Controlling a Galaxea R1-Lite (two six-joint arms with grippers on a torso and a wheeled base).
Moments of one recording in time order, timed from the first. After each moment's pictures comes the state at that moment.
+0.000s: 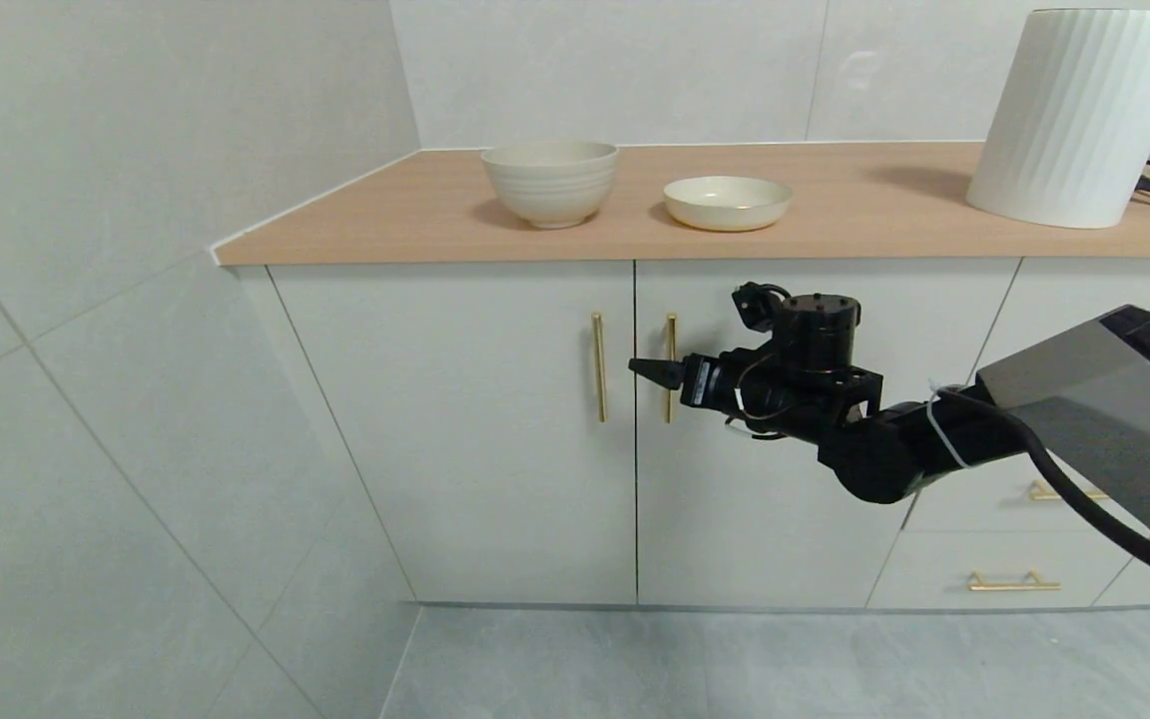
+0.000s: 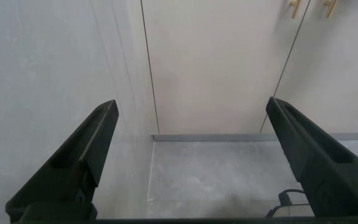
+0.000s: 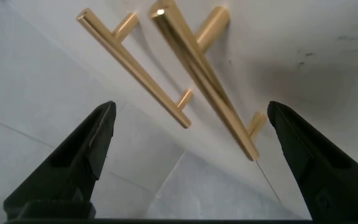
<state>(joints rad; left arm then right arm) 0.00 0.00 0.00 0.00 -0.03 0.01 0.48 2.25 -1.39 -0.77 0.27 0.42</state>
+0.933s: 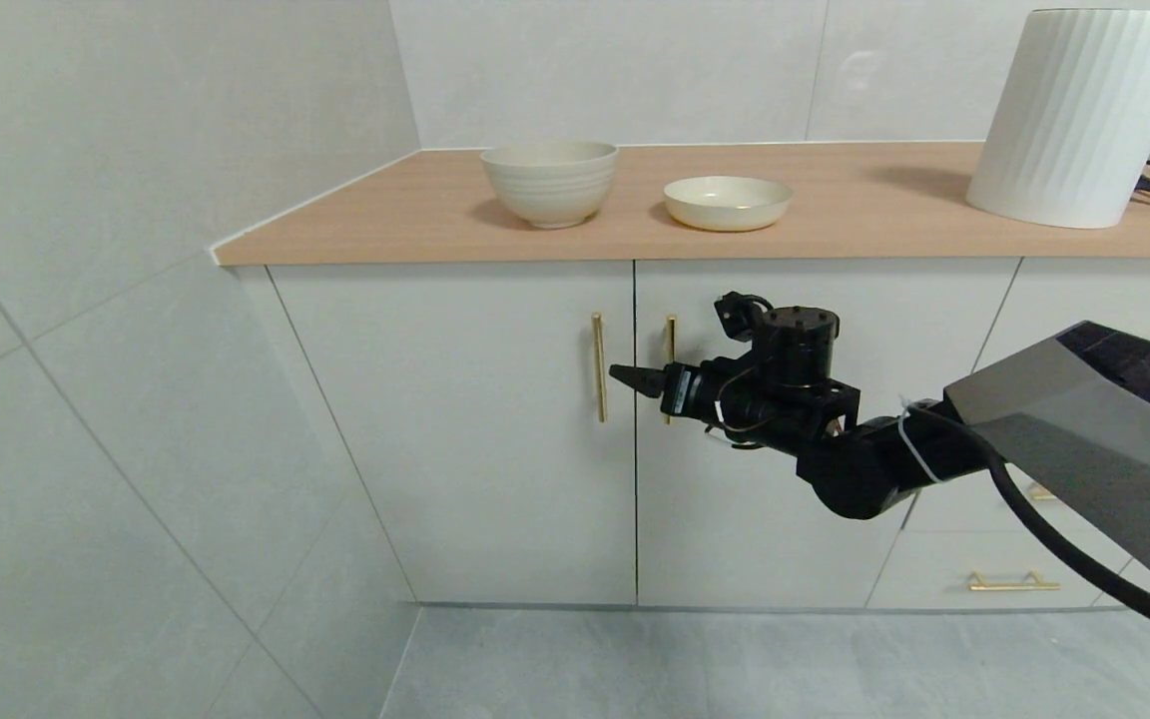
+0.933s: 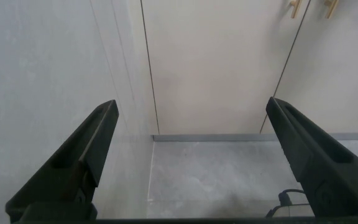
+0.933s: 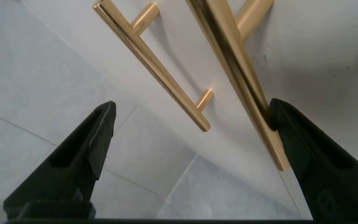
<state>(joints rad) 0.00 0.00 0.00 0.00 -0.03 0.01 0.53 2.29 -1.39 -0.82 0.27 0.45</state>
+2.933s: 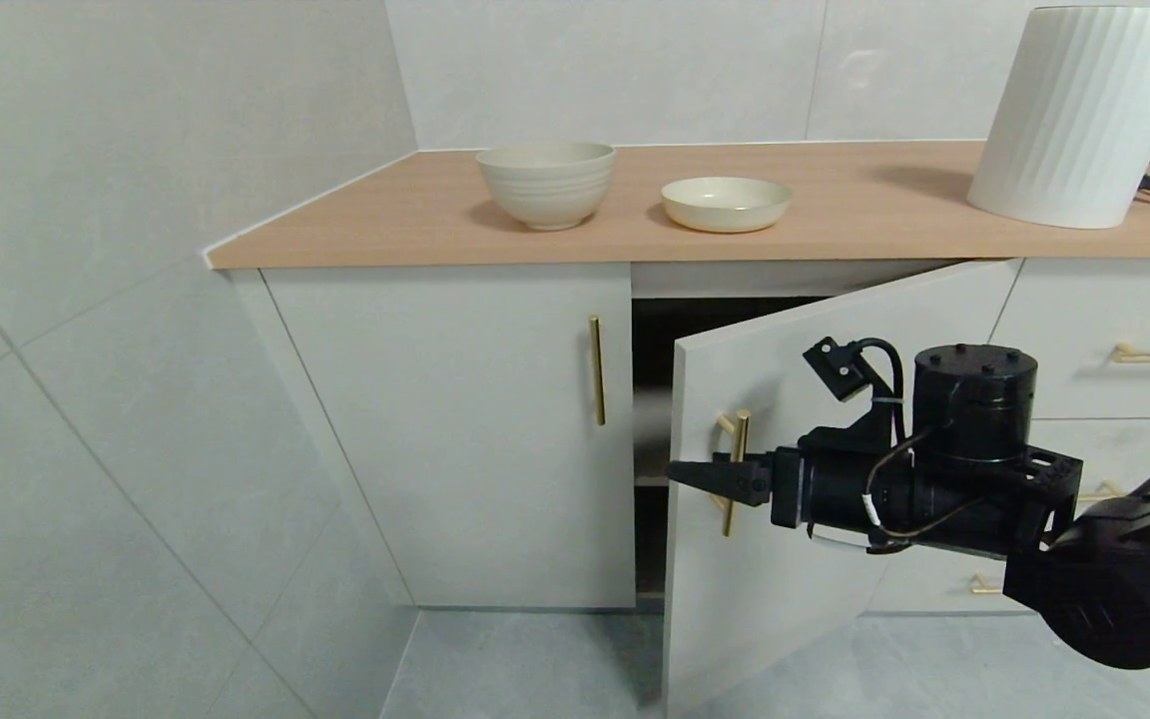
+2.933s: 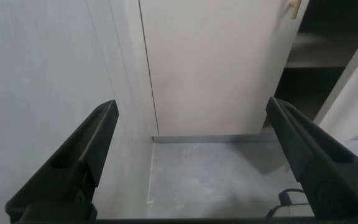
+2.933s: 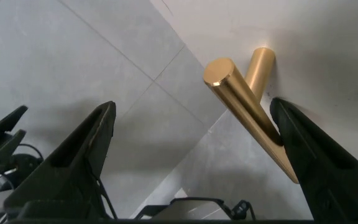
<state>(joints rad) 0.00 0.00 0.00 0.00 -0.03 0.03 0.58 1.84 -0.74 -0.91 0.52 0.45</state>
